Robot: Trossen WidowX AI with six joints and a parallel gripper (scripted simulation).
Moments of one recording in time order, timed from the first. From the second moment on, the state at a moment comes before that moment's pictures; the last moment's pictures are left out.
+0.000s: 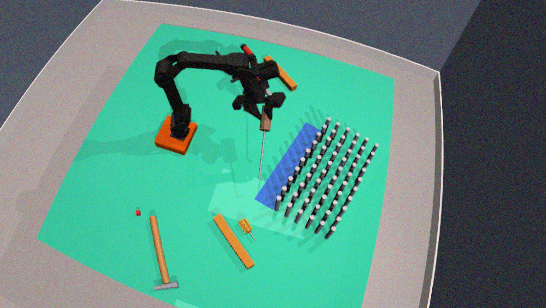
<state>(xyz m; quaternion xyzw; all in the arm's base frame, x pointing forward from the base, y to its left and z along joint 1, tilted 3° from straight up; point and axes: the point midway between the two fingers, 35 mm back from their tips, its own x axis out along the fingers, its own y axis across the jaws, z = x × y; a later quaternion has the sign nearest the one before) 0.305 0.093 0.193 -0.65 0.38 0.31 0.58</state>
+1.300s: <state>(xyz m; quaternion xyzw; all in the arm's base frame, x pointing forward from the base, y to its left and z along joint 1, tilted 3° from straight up) 0.335 -0.021 0.204 -0.20 0.48 0.01 0.85</state>
